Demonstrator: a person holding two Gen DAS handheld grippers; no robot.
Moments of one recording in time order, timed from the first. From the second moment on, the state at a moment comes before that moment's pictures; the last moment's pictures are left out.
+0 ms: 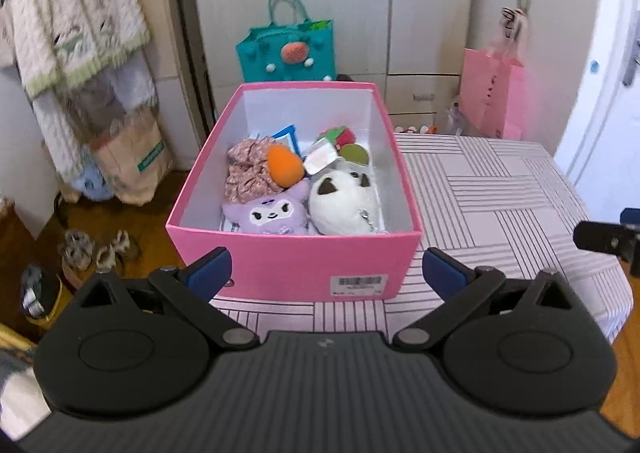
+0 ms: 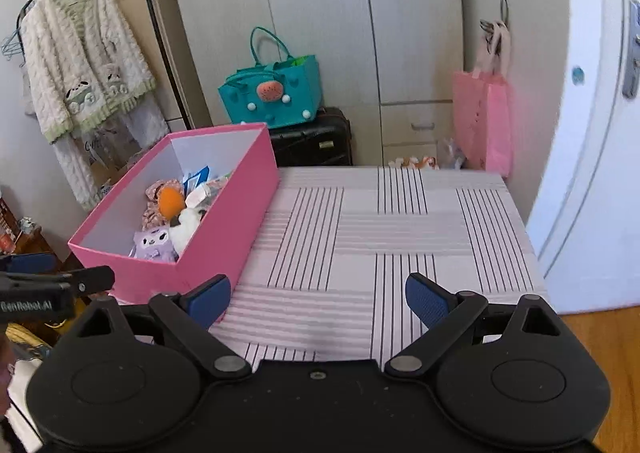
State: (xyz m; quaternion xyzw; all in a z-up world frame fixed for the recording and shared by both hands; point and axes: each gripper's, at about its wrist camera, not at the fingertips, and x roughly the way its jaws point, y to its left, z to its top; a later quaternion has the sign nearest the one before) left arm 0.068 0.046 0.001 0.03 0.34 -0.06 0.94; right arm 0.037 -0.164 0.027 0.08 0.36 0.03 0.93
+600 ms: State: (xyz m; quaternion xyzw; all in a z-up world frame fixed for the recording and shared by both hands) left arm 0.033 0.023 0.006 0.03 0.28 -0.05 0.96; right arm -0.014 -0.164 0.041 0.04 0.31 -0.02 0.95
